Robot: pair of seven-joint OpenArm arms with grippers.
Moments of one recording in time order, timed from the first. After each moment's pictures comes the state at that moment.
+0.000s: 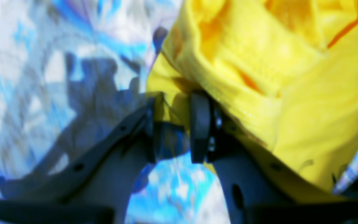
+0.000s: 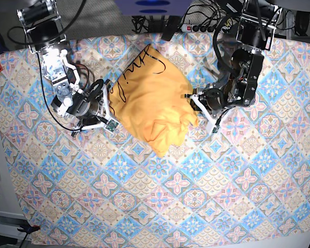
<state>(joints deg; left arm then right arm) -1.3 -15.1 12.2 76.7 -32.1 -6.3 50.6 1.7 20.3 -17.6 94.5 1.2 34.7 -53.3</state>
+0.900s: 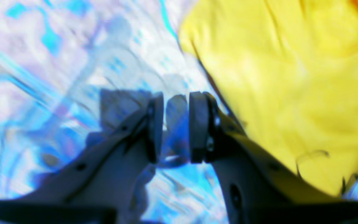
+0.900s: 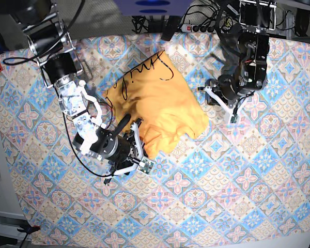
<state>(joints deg) 10.5 -13.7 0.8 90.7 -25.4 -5.7 50.7 19.4 12.8 -26.5 89.8 1.4 34.7 -45.3</state>
